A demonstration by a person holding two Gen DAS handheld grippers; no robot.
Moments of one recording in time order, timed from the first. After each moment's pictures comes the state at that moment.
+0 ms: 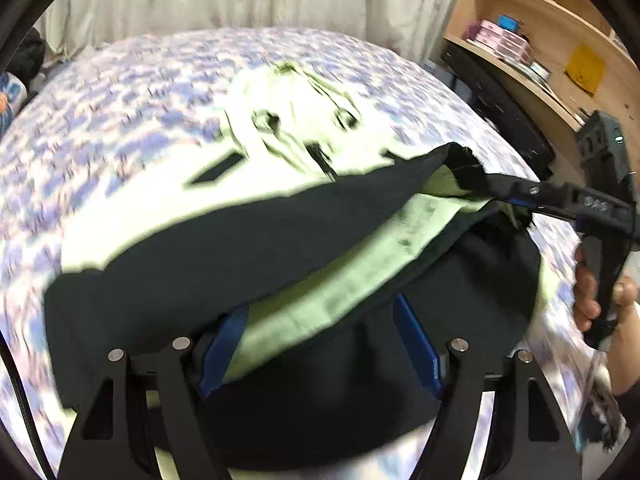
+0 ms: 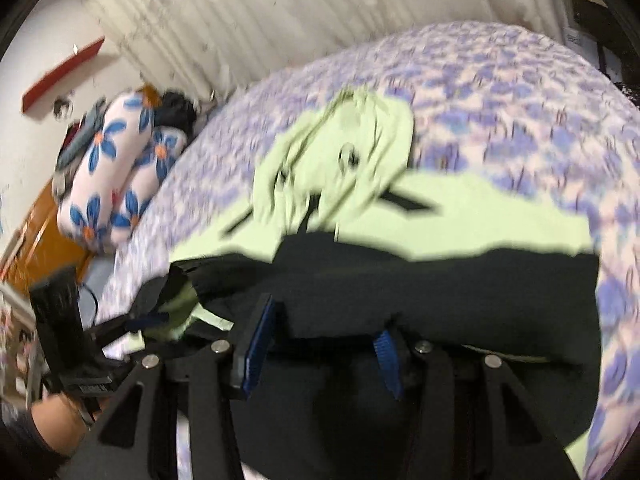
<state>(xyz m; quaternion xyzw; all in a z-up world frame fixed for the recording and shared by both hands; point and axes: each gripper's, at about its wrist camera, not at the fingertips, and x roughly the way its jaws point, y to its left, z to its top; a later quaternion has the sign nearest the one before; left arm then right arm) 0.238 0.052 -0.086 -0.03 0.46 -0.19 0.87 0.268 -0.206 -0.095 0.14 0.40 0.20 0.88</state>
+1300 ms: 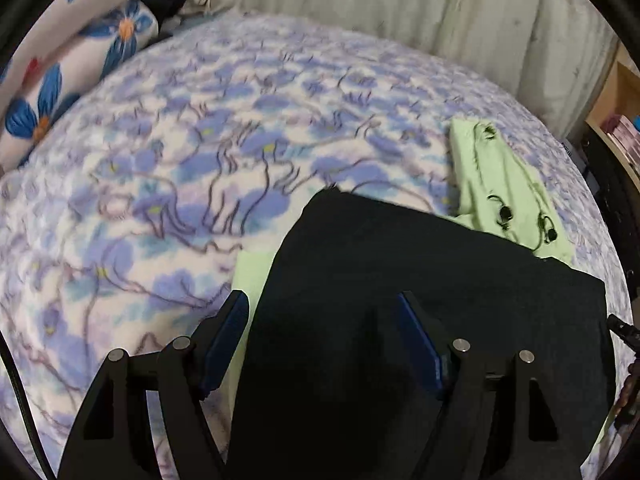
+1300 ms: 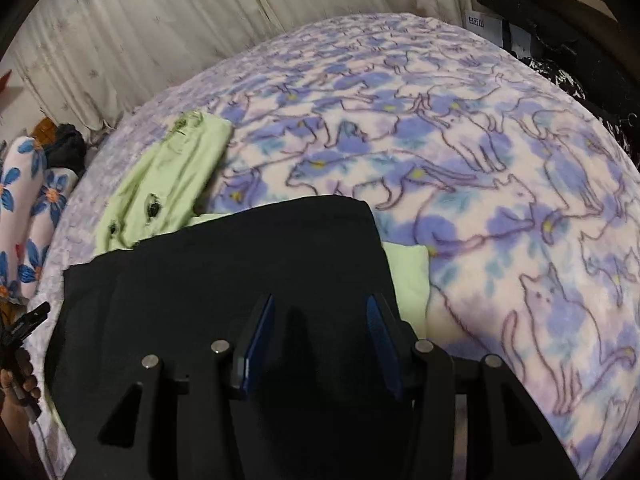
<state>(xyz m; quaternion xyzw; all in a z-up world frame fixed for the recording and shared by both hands) 0.333 0.202 -0.123 -0.12 0.47 0.03 0.88 0.334 -0.323 -0.148 0.11 0.45 0.02 0.89</state>
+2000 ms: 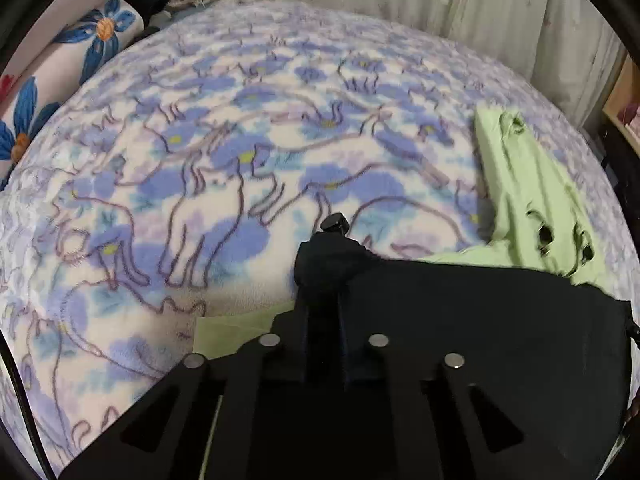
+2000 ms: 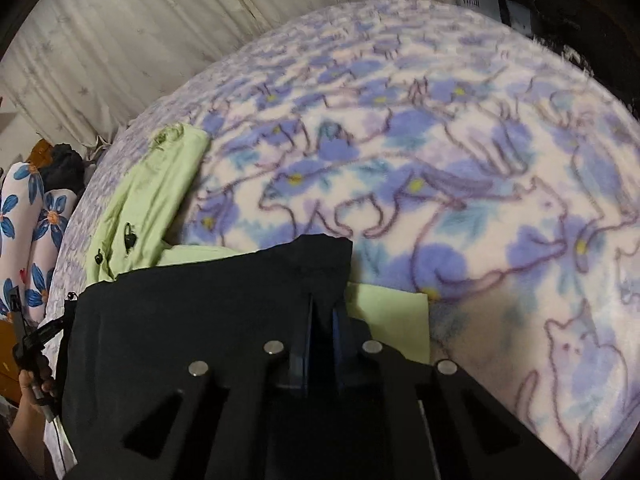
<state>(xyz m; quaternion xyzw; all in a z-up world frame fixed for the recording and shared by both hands) 0.393 0.193 -0.141 -0.10 0.48 0.04 0.87 0.352 -0.344 -0.147 0.15 0.42 0.03 0.89</state>
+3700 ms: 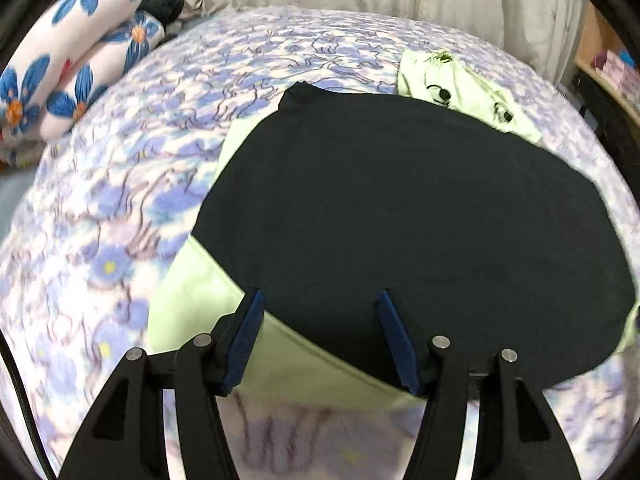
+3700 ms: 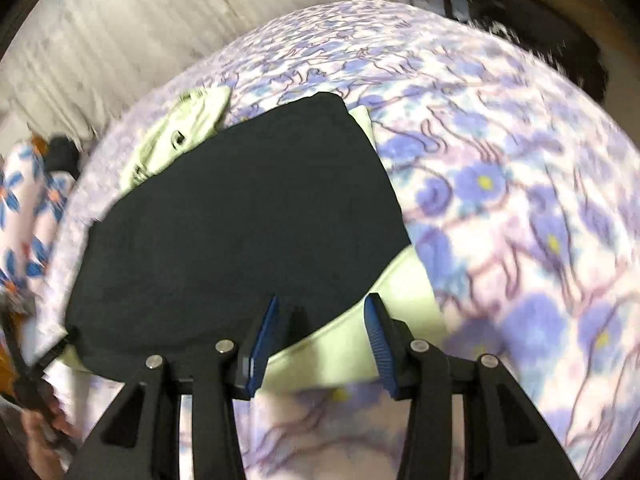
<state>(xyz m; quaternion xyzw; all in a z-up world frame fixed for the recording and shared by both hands) 0.183 0.112 -0.119 -0.06 0.49 0.05 0.87 0.139 -0.314 -0.145 0.21 0.45 -0.01 0.87</state>
